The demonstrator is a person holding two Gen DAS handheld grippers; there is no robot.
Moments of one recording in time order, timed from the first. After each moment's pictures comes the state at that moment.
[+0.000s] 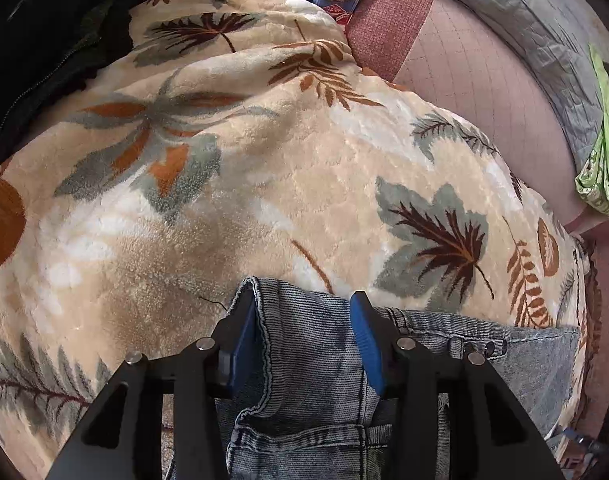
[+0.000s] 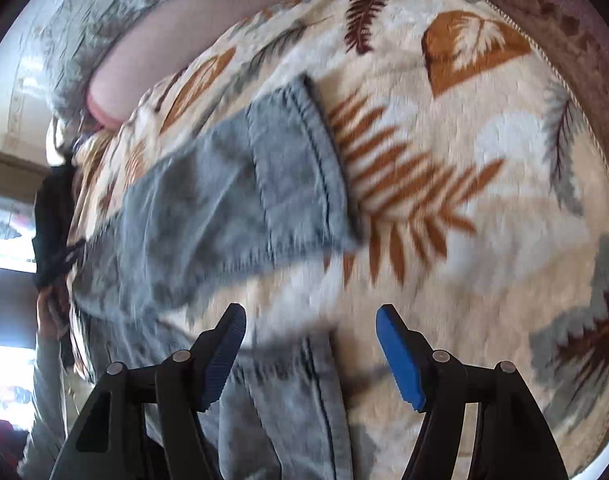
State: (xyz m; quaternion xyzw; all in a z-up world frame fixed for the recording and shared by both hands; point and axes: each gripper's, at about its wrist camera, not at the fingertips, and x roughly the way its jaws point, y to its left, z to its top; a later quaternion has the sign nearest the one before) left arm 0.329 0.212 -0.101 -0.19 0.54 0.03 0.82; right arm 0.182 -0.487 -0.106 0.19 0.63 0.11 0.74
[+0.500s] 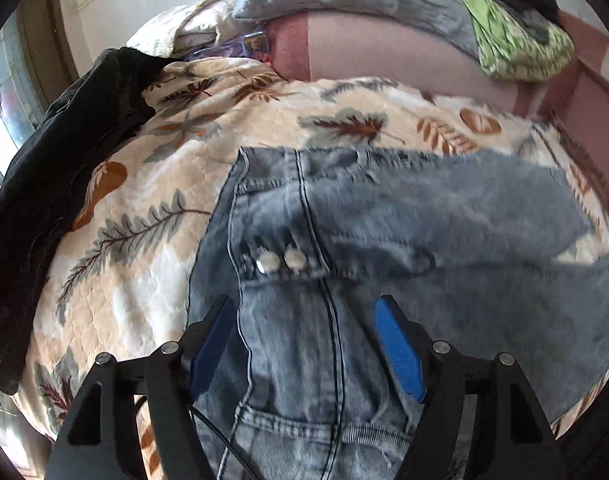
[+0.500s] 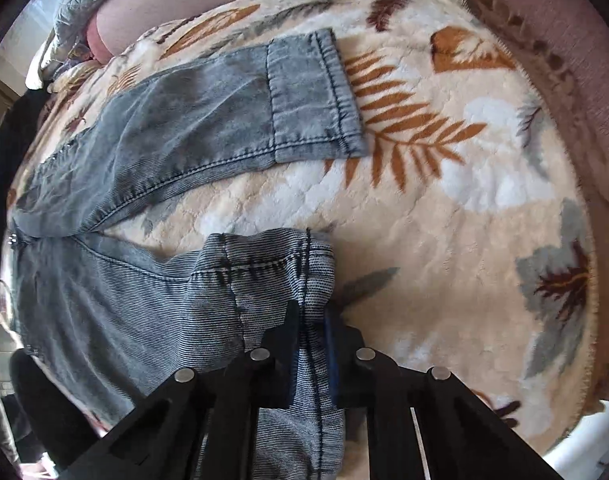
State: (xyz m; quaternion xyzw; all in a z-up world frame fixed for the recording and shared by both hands) left arm 0.108 0.120 -0.058 0.03 0.47 0.01 0.88; right arm 0.137 -0.424 -0.088 0.00 0.59 0.00 0.81
